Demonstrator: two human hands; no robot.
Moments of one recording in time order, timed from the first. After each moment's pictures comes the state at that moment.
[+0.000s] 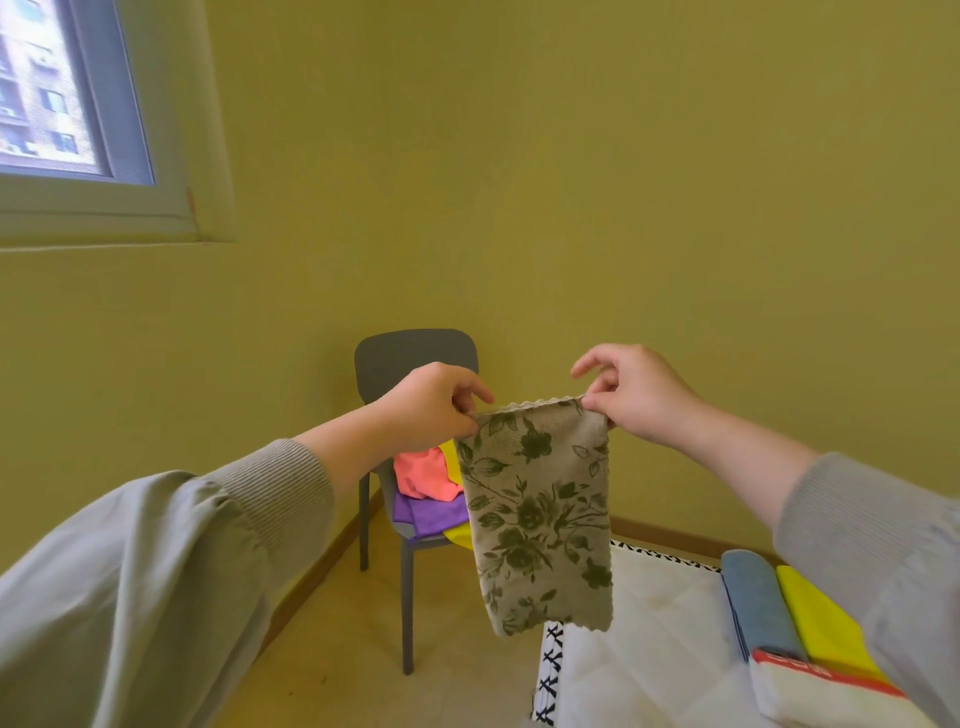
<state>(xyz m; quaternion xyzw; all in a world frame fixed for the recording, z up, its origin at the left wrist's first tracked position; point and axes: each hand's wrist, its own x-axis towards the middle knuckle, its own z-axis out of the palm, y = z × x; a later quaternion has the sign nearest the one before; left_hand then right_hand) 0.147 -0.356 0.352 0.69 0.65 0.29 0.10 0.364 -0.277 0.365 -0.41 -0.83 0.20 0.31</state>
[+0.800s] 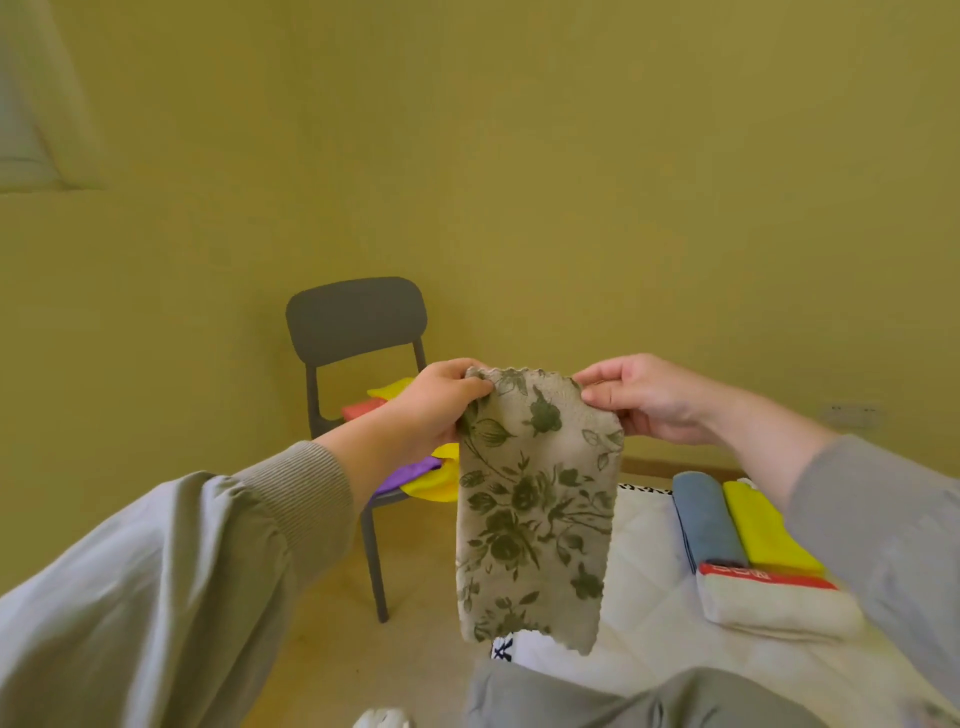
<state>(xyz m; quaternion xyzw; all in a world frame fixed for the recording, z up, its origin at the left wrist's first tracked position) 0.222 -0.304 0.297 0.49 0.56 0.45 0.49 0.443 -0.232 0.298 -0.40 -0.66 0.59 0.26</state>
